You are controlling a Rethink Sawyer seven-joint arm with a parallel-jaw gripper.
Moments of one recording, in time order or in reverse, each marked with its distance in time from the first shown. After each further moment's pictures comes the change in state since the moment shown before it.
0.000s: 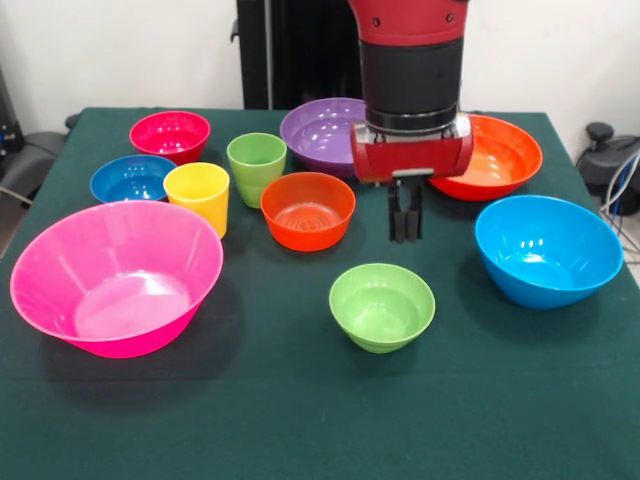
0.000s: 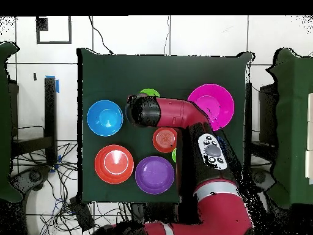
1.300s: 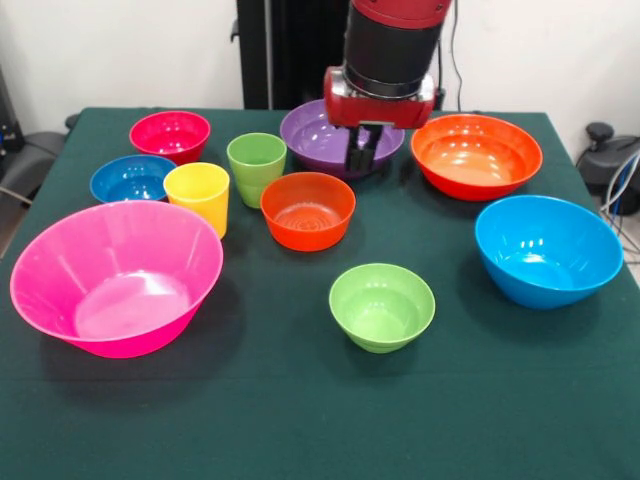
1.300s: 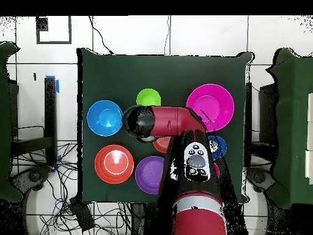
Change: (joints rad) arm 0.142 -0.013 -0.215 -0.007 -0.064 0.282 0.000
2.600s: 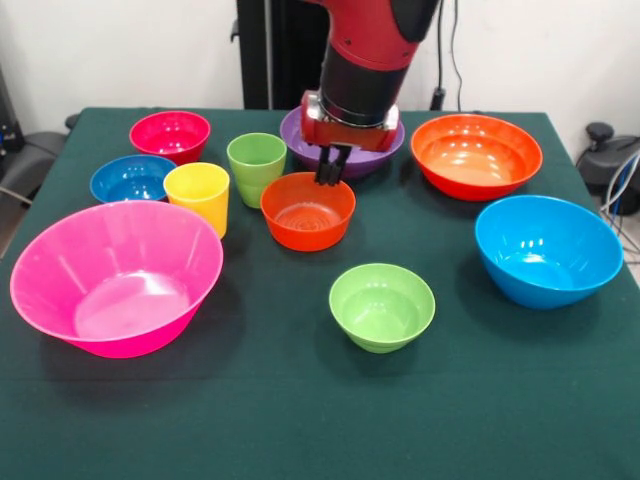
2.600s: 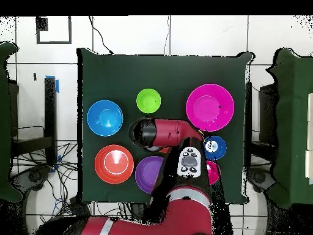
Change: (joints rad) arm 0.062 0.110 -0.122 0.033 0.027 -0.122 0.021
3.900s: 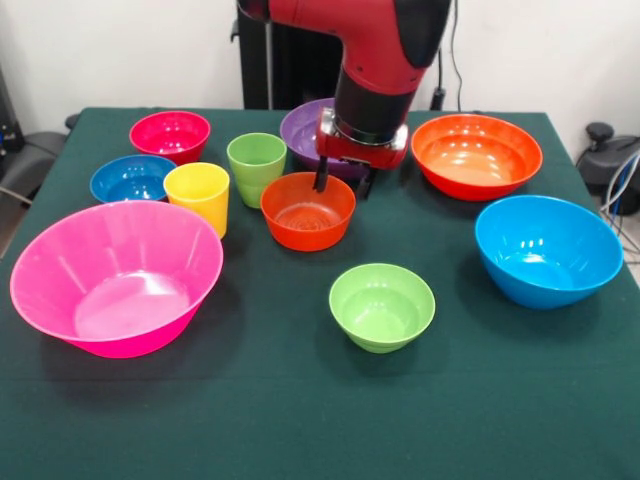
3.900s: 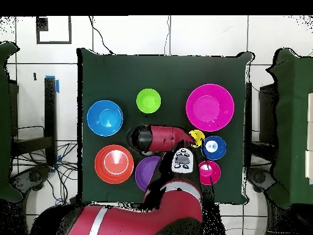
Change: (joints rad) arm 0.030 0.072 -0.018 0.033 0.045 -0.086 0.136
